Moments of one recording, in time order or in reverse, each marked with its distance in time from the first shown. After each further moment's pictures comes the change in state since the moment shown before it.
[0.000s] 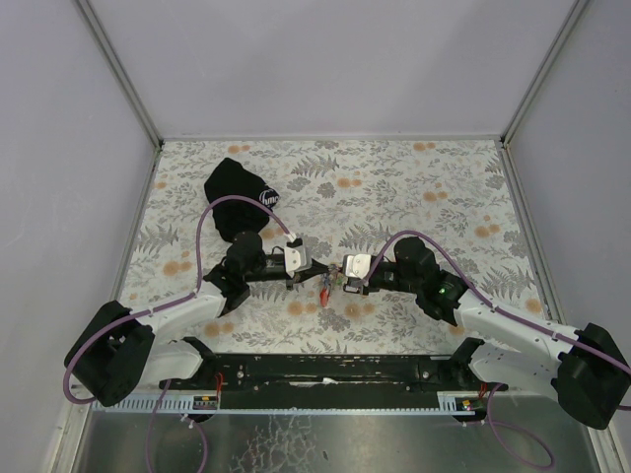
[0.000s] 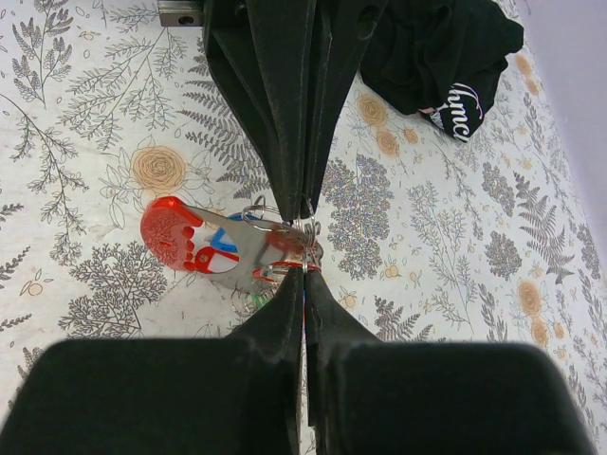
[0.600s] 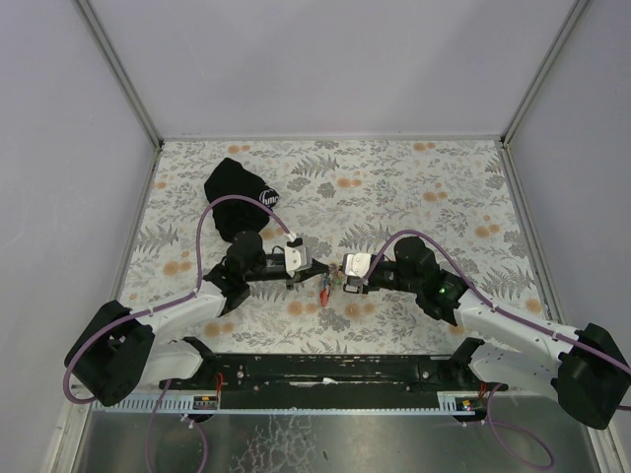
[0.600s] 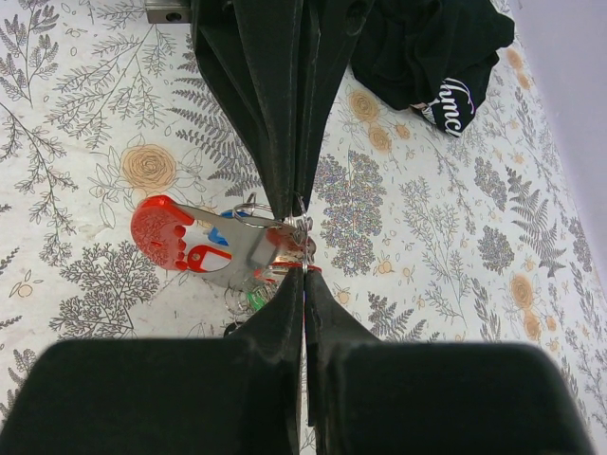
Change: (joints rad) left arm 0.000 0.002 0.006 -0.003 0.000 0.004; right arm 0.000 0.000 0.003 0.000 0.020 0.000
